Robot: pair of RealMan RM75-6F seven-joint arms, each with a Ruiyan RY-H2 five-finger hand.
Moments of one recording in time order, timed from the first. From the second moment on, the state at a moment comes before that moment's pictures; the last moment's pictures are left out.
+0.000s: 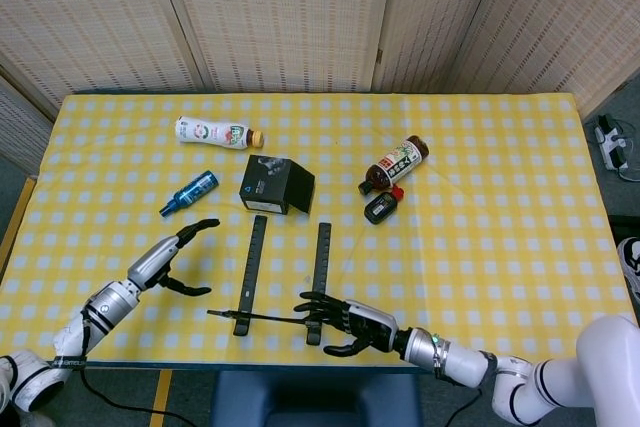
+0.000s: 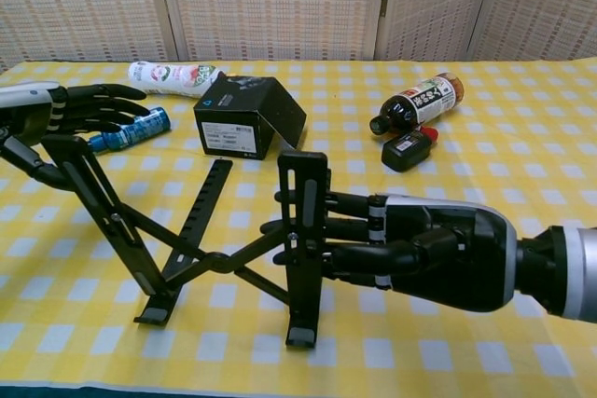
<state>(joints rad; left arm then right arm) -0.65 -1.30 0.06 -1.34 1.63 1.05 -0.99 0.84 -1.53 -0.27 -1.49 -1.77 1.09 1.80</state>
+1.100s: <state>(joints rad) -0.57 -1.40 0.15 -1.37 1.70 1.13 -0.66 0.83 -1.28 -0.19 -1.75 -1.77 1.15 1.36</state>
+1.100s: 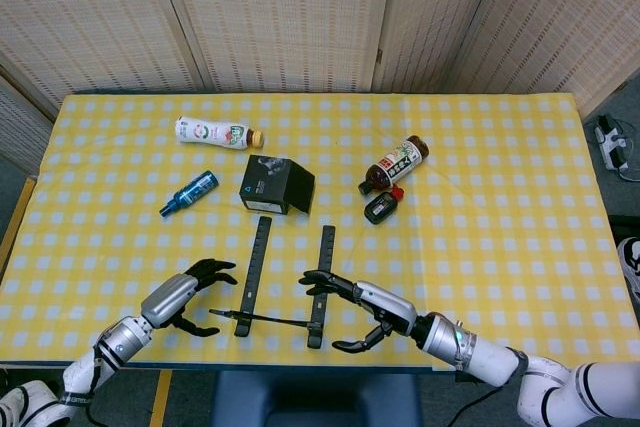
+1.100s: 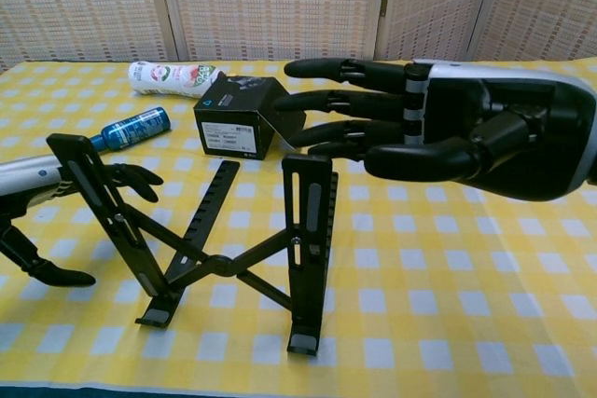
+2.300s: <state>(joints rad) -0.49 -1.58 0.09 -1.30 1.62 1.17 -0.50 0.81 -1.32 -0.18 -1.68 -1.77 1.12 1.43</state>
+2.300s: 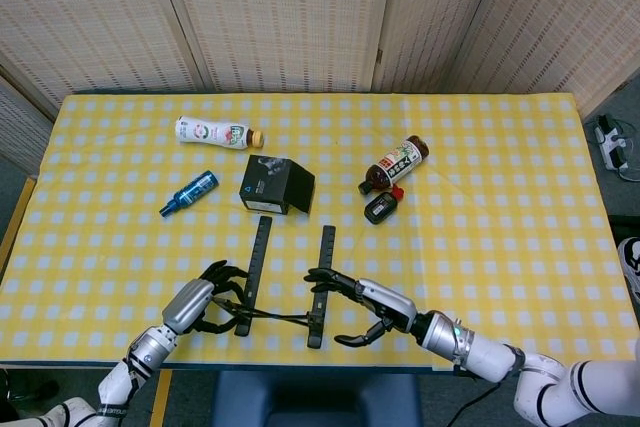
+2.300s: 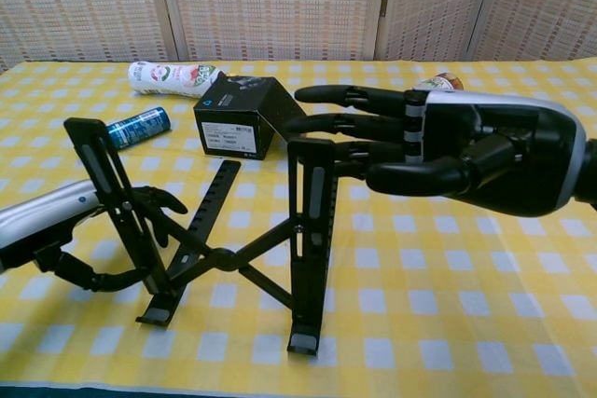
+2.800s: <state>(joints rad) -0.49 -1.57 0.09 -1.31 1.63 1.17 -0.46 0.82 -1.33 -0.20 -1.68 -1.79 1.11 1.42</state>
